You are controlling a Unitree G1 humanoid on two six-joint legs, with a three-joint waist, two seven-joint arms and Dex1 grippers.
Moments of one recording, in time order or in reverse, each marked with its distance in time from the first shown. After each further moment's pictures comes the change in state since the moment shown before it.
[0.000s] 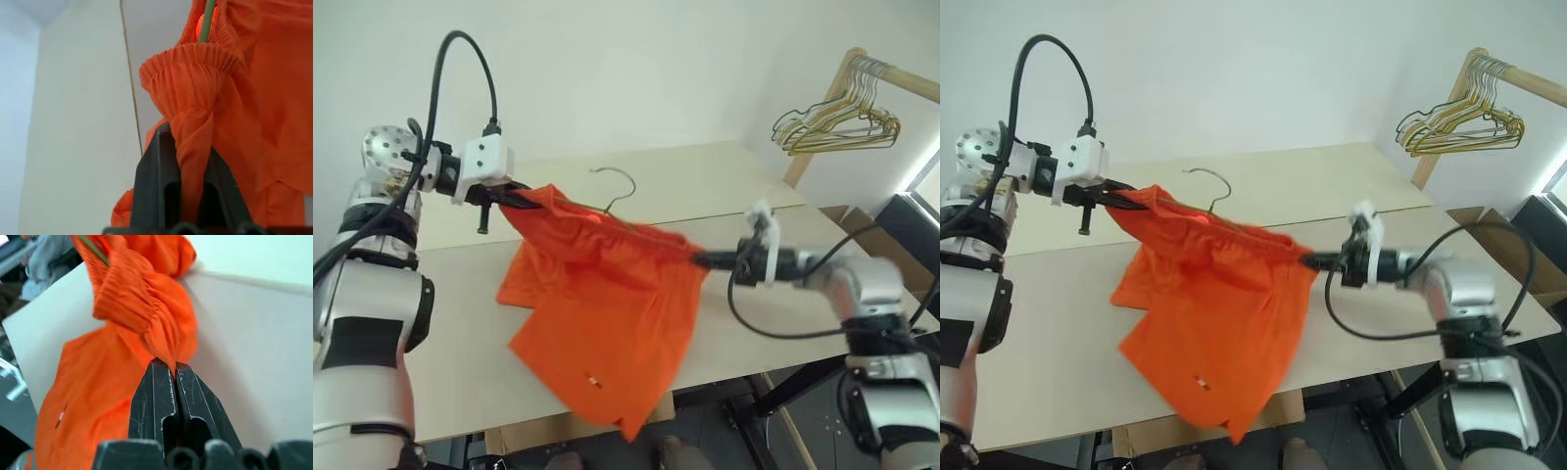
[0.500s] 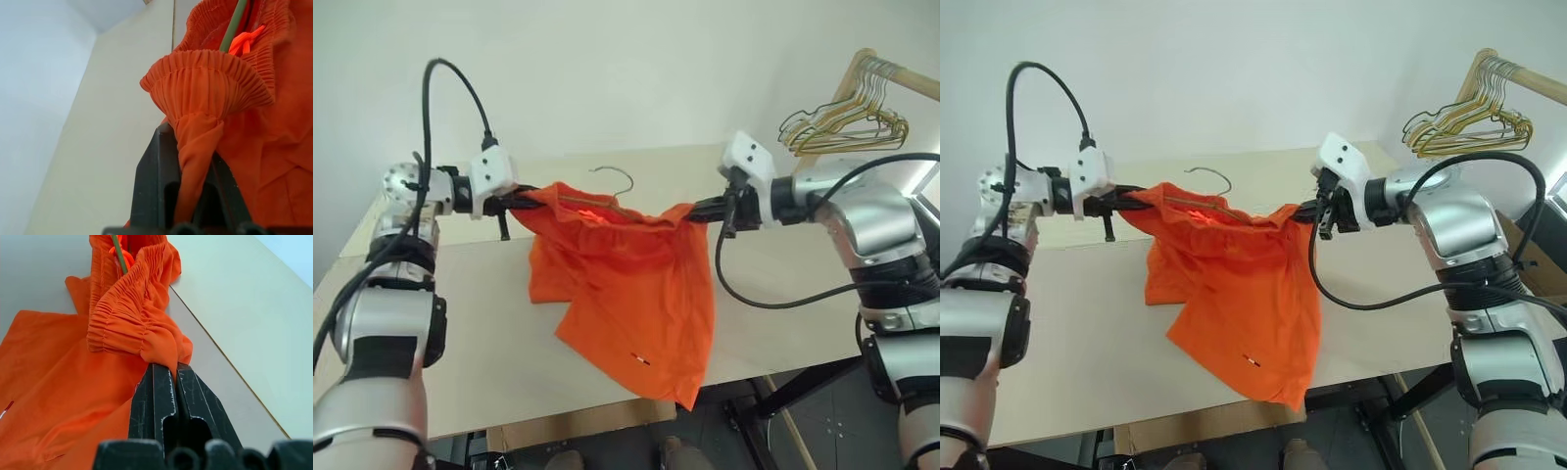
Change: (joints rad) left arm 0.167 -0.075 0.201 -0.075 0.046 -0.001 0.136; right arm -0.238 -0.059 0.260 -0.014 -0.271 -0.177 0.055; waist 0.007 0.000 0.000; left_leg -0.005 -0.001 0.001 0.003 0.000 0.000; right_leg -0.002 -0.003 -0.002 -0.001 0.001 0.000
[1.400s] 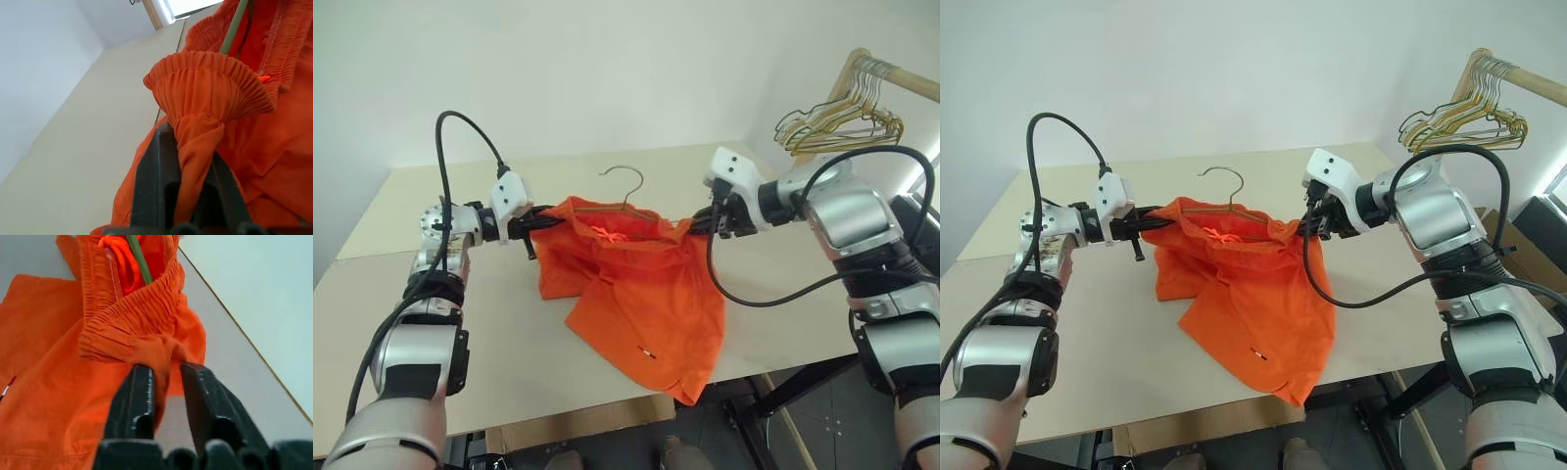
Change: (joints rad) left arm 0.175 -0.113 0.124 -0.179 -0.044 0.157 0.103; right arm -0.052 0.018 0.098 0.081 -0.126 0.035 0.062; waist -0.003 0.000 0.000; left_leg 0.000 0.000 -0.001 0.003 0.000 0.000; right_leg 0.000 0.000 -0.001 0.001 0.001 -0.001
